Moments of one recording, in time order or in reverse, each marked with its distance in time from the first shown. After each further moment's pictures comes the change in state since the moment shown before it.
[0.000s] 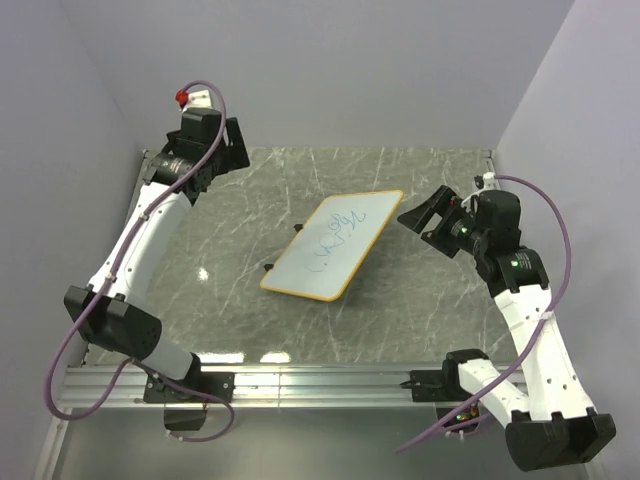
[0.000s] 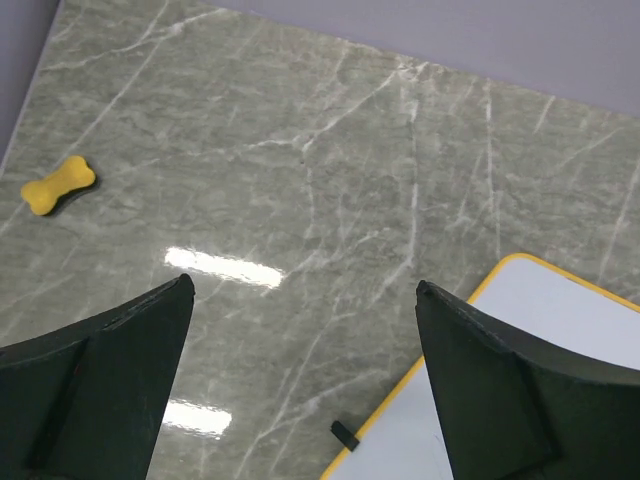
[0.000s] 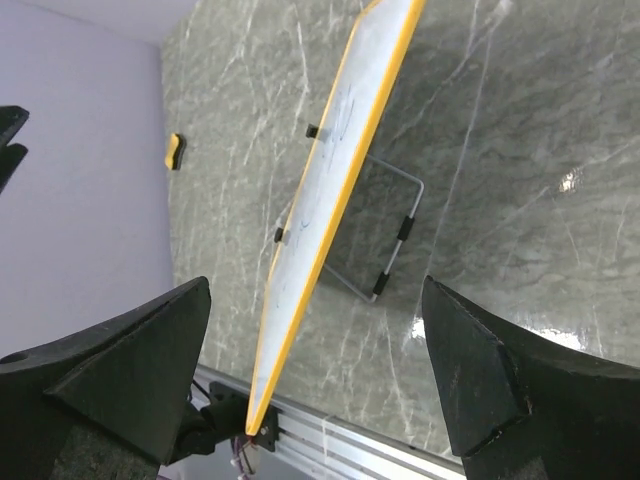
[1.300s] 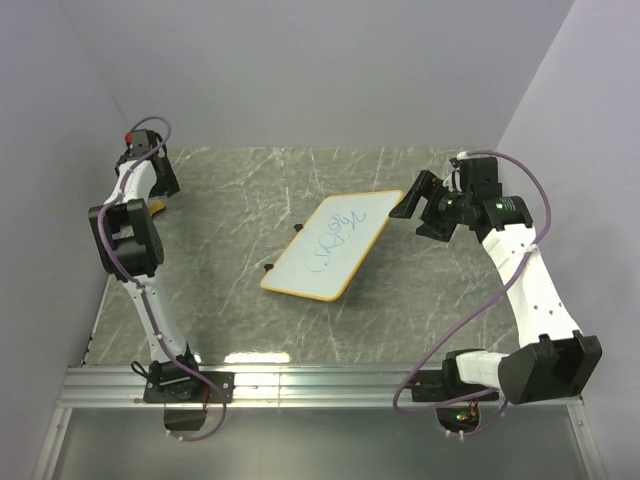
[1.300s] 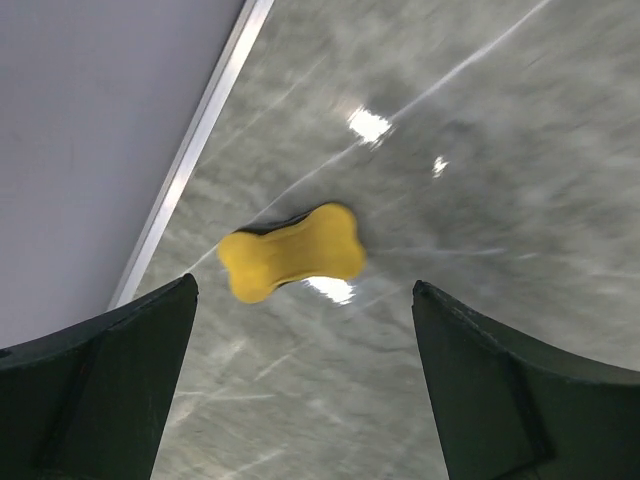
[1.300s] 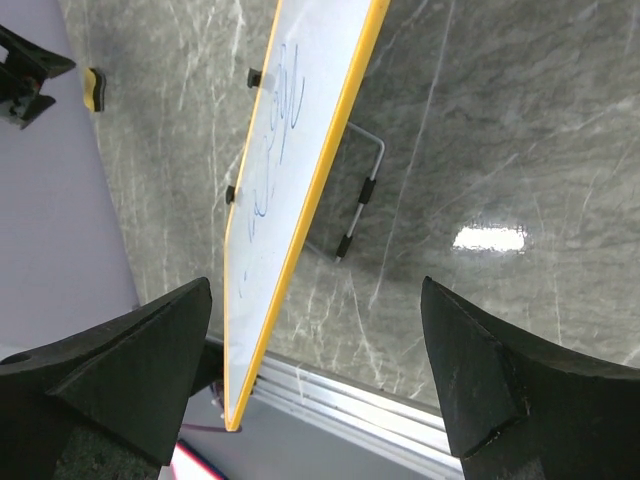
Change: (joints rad) left arm 0.524 0.679 0.204 0.088 0.034 0.220; right arm 0.000 0.335 0.257 -0.220 -0.045 -0.141
